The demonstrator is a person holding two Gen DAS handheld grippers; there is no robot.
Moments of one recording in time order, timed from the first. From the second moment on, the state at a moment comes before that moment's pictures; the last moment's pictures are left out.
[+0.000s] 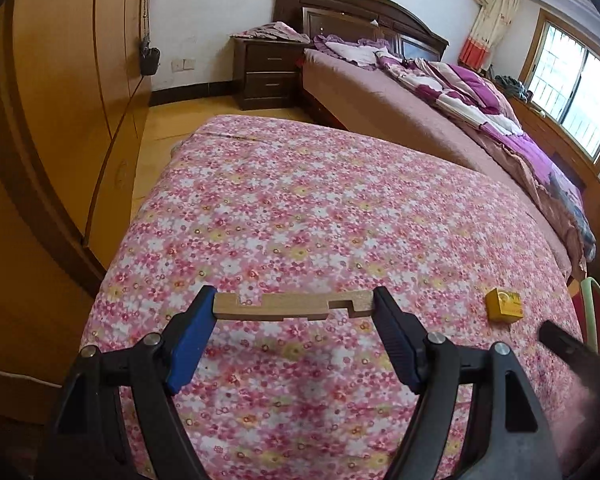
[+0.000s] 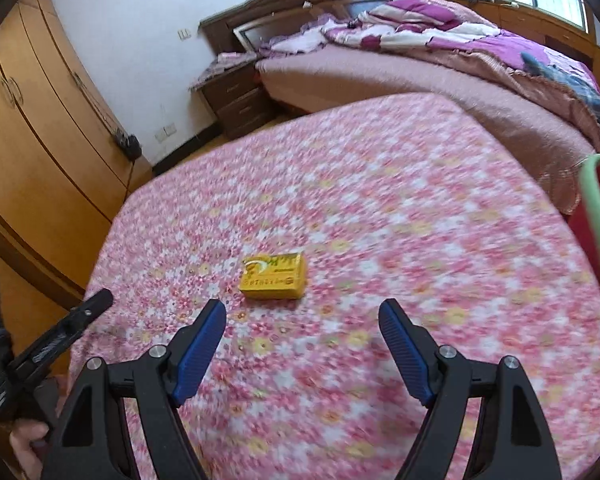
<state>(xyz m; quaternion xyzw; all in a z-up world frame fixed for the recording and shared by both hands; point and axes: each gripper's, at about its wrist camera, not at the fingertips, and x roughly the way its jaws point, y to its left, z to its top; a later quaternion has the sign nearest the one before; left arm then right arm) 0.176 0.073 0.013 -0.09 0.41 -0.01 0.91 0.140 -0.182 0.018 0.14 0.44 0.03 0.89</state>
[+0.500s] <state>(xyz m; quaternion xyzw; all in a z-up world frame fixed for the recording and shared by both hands) 0.177 0.070 0.013 -0.10 0.40 -0.03 0.91 0.165 -0.163 0.007 0.09 0.44 0.03 0.89</state>
